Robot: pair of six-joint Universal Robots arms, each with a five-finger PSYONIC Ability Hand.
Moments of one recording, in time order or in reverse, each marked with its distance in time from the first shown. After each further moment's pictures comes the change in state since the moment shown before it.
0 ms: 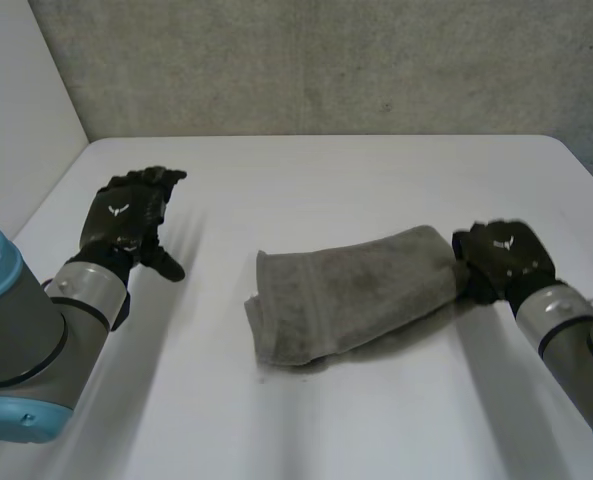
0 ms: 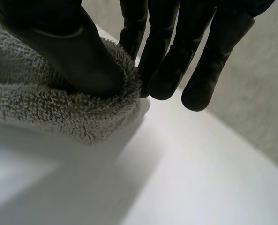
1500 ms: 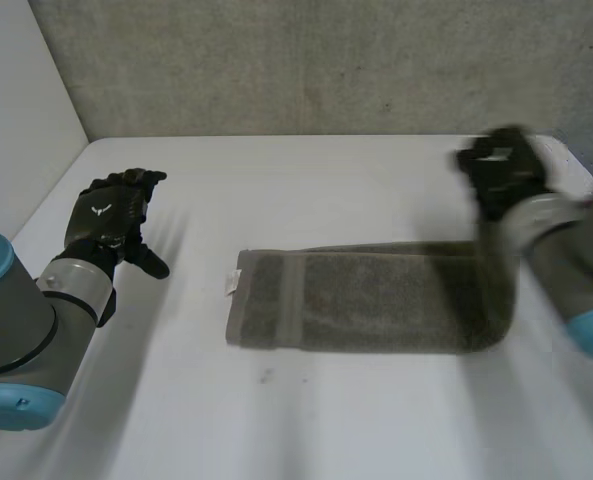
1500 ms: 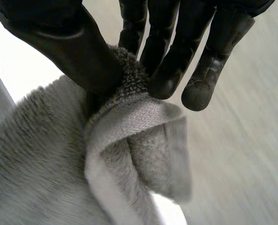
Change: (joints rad) left arm 0.067 -0.039 0.003 0.013 0.002 -0.007; right arm 0.151 0.114 -0.409 0.137 0.117 -0.318; left_hand 0.000 0.000 0.000 0.000 0.000; right_hand 0.052 0.008 0.007 0.000 0.019
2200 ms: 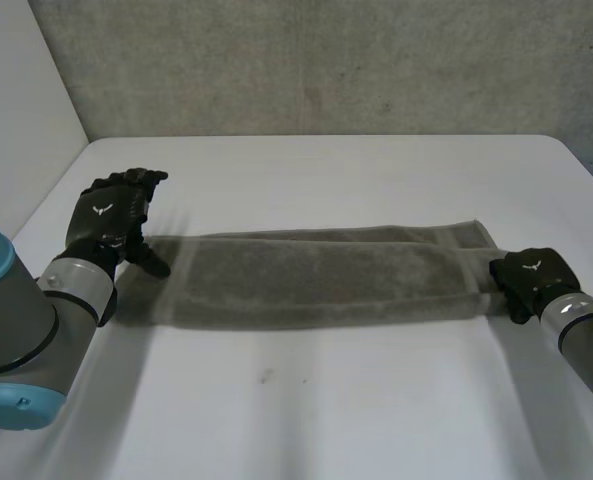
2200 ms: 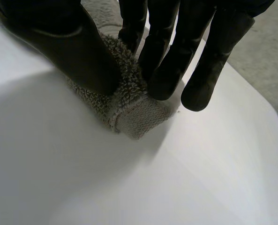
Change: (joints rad) left arm -0.003 -0.002 0.003 -0.001 0.002 0.001; right arm -0.317 0.133 0.297 -0.081 -0.097 0.142; left_hand 0.000 0.000 0.000 0.000 0.000; right_hand 0.002 0.000 -0.009 0.000 -0.006
